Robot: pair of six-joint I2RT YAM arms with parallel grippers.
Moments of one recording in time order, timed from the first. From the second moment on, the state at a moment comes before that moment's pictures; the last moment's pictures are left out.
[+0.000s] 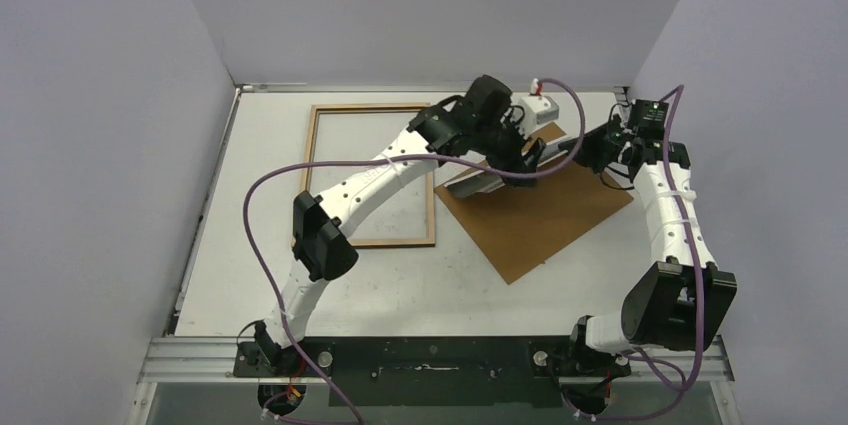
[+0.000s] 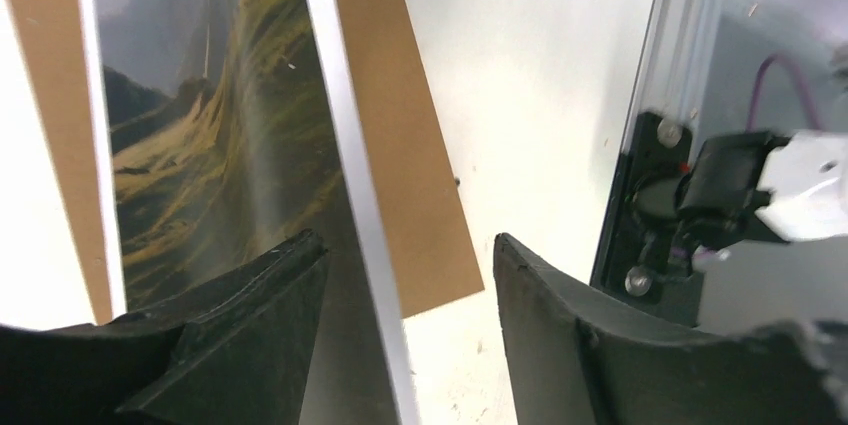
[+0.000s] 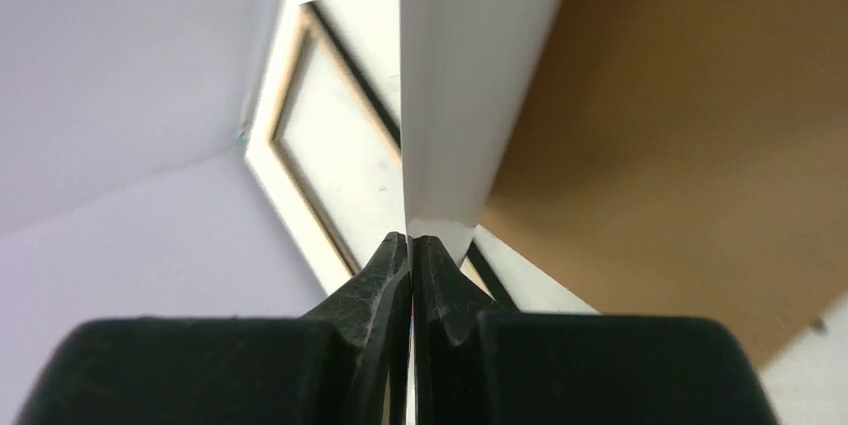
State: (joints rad) left arm -0.93 2.19 2.33 -0.81 0.42 0.01; right arm -0.17 1.39 1.27 -0.74 -0.34 1.00
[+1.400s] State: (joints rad) left arm -0.44 1.96 2.13 -0.79 0.30 -0.27; right arm 0.11 1.64 1.91 -1.11 -0.62 0.19
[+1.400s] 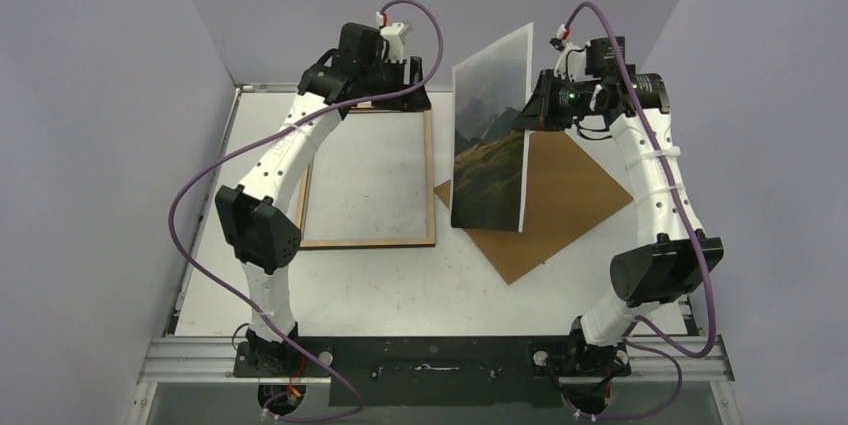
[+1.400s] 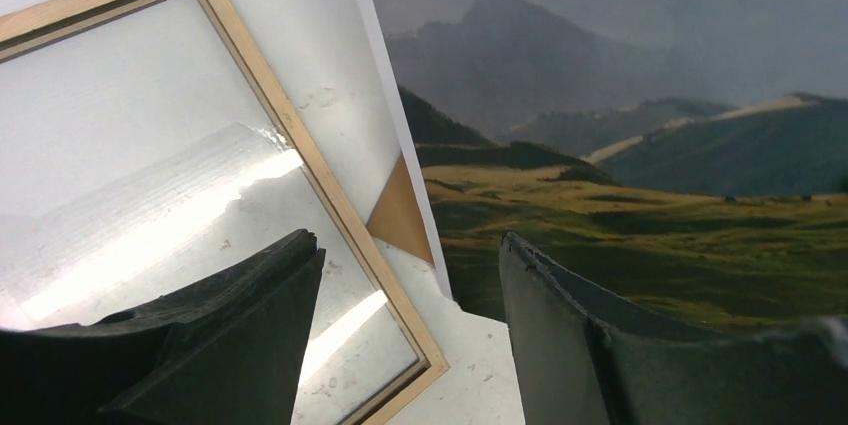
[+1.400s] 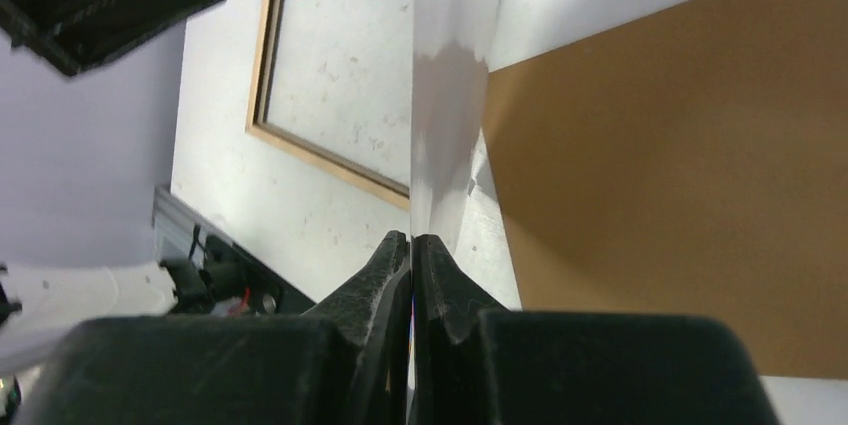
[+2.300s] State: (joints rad) left arm -0.77 1.84 1.85 -0.39 0.39 -0.04; right arm 0.15 1.65 1.90 -1.08 0.00 0.96
